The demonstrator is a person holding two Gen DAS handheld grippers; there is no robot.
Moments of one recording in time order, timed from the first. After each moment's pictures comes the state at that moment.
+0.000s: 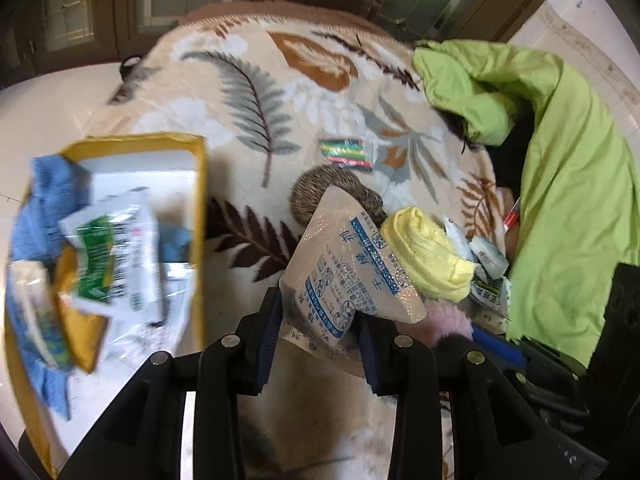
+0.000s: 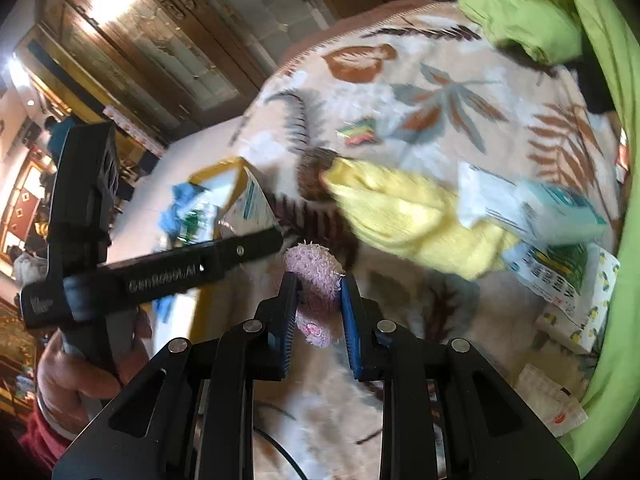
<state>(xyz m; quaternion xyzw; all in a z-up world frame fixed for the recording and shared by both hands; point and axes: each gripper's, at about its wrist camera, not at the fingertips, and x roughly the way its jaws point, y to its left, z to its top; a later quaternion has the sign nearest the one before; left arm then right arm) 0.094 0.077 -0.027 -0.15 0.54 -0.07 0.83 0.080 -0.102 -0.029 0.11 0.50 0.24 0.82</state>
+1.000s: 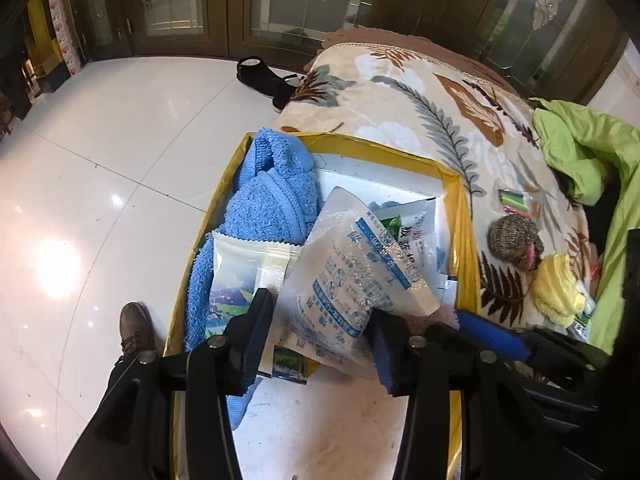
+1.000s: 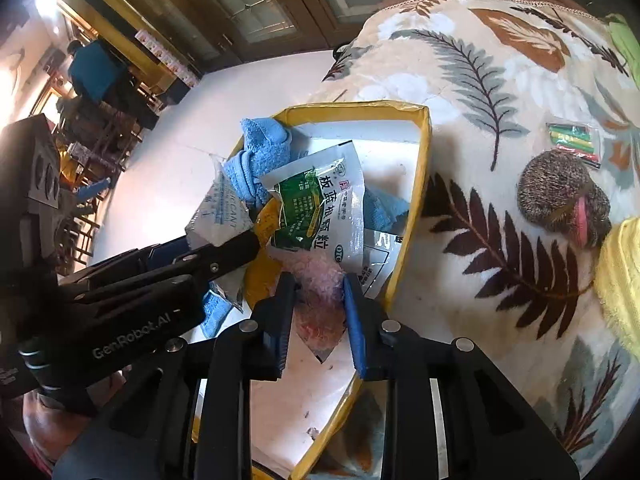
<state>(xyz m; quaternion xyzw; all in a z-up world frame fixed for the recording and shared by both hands) 0.056 0.205 -0.044 -0.15 0.52 0.10 0.83 0.109 0.079 -0.064 0.02 0.55 0.31 0.77</state>
